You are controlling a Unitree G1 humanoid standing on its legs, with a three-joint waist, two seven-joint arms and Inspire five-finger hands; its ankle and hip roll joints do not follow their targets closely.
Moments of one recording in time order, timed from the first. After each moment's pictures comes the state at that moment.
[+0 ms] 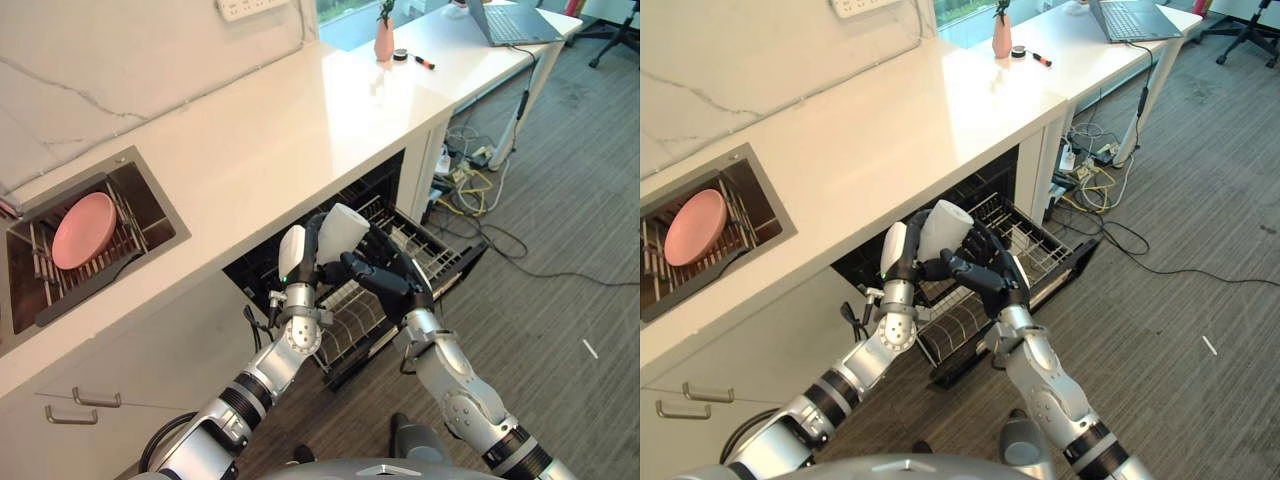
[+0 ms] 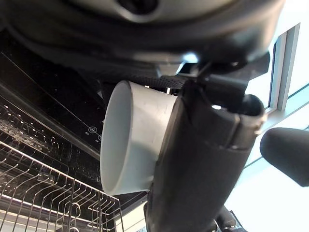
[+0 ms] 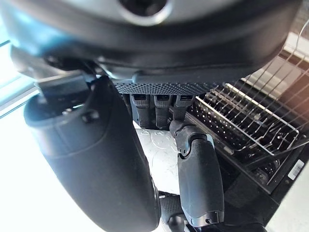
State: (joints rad) left arm -0.33 0.17 -0.58 0.40 0.17 -0.03 0.69; right arm -0.06 -0.34 0.52 -0.05 0.94 -0.17 -0.28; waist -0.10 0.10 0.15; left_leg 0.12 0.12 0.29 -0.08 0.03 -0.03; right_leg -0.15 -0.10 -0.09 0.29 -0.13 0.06
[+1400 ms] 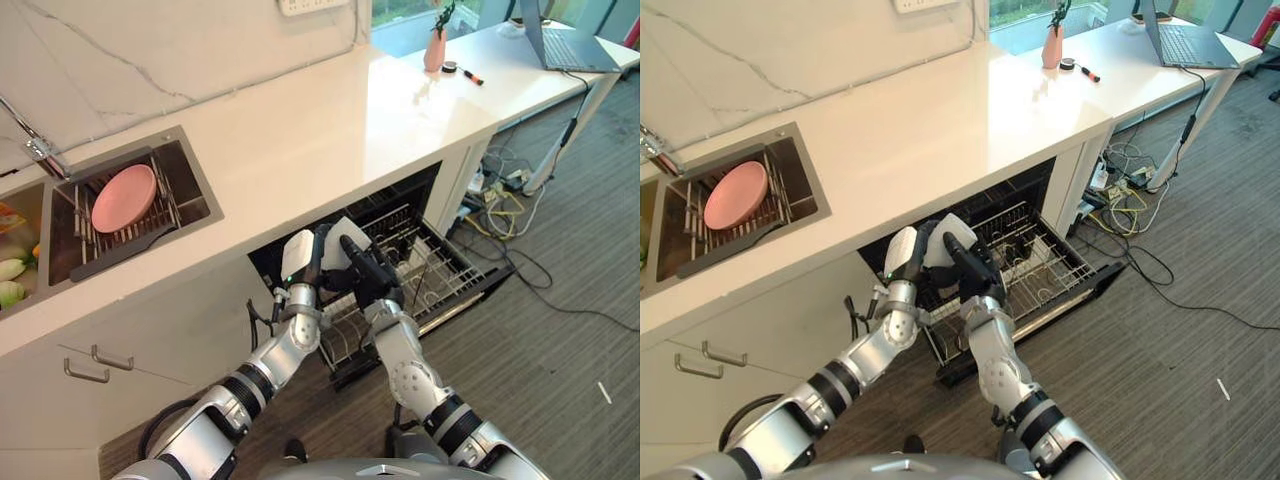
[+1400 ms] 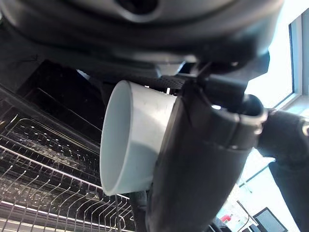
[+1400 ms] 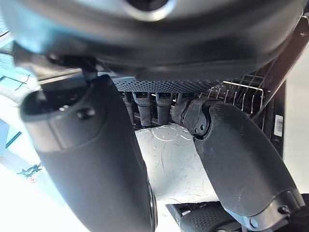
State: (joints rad) left arm -0.41 0.19 -0.66 0.50 0.21 0.05 0.62; right arm -0.23 -0.08 0.58 0.31 1.26 -0.34 -0.41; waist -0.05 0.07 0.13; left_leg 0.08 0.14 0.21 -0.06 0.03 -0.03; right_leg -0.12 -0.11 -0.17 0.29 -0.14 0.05
